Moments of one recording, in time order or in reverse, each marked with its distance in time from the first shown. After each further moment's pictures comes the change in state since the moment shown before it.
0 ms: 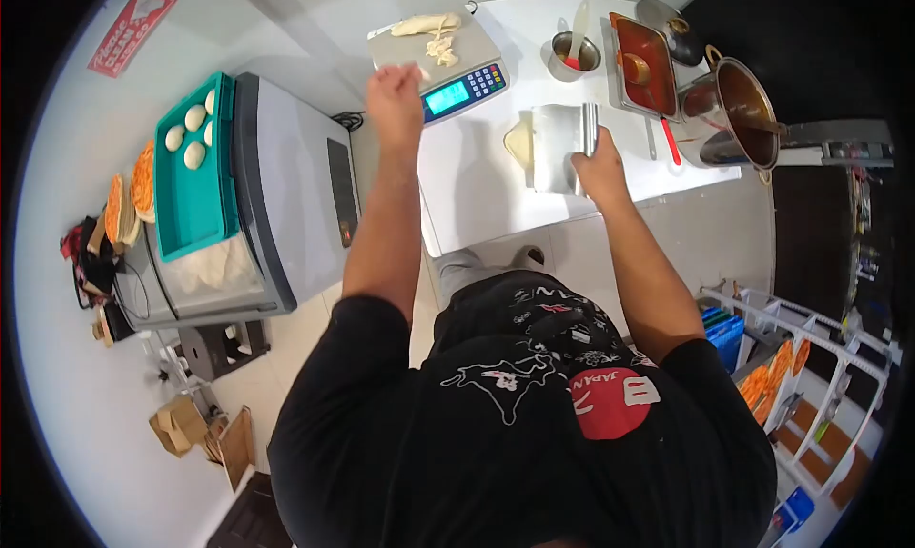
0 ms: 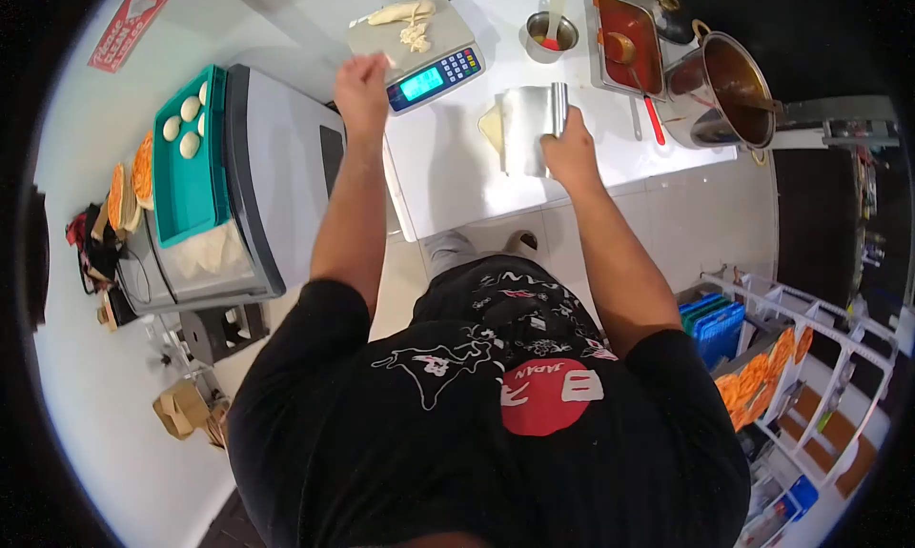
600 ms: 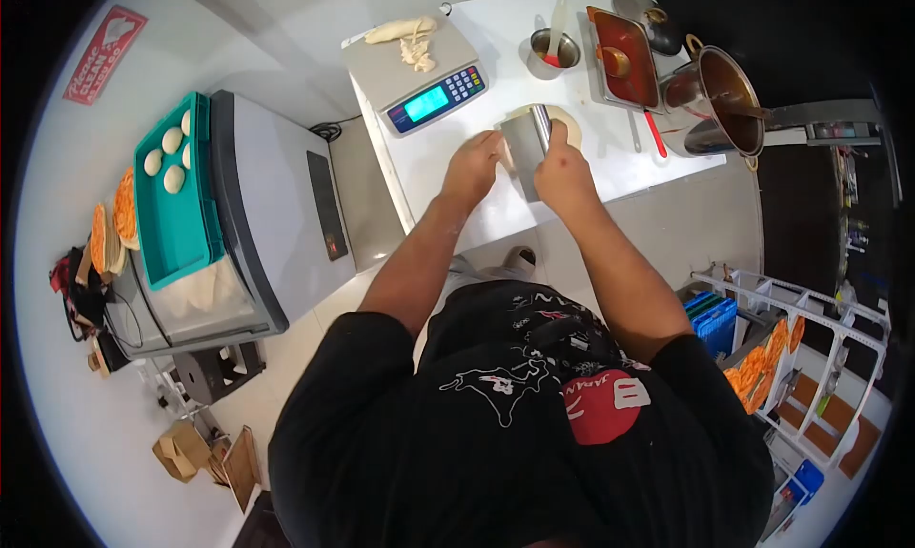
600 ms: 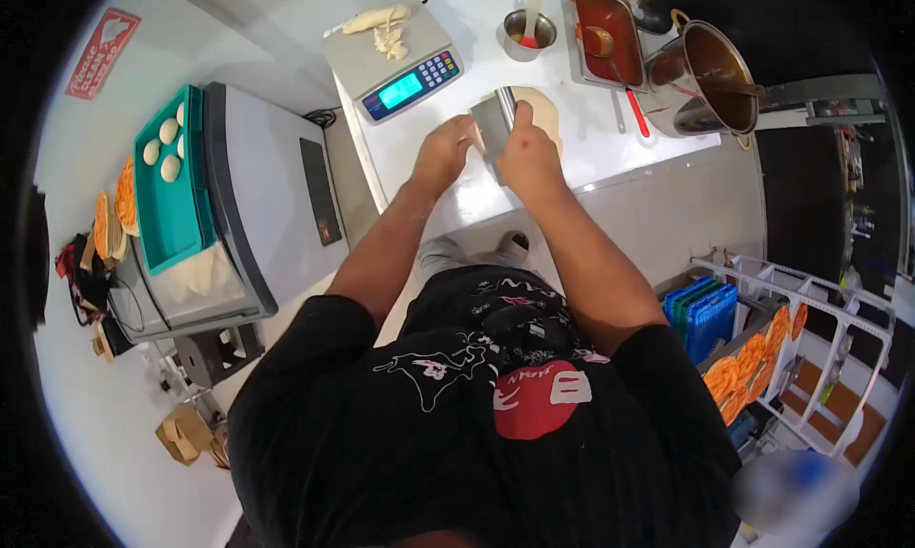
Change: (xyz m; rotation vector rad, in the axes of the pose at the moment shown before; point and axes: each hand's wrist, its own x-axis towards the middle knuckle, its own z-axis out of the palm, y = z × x) left_hand -0.129 0.024 0.068 -0.180 -0.524 0.141; right_hand -0.018 -0.039 0.022 -0.433 -0.044 -0.132
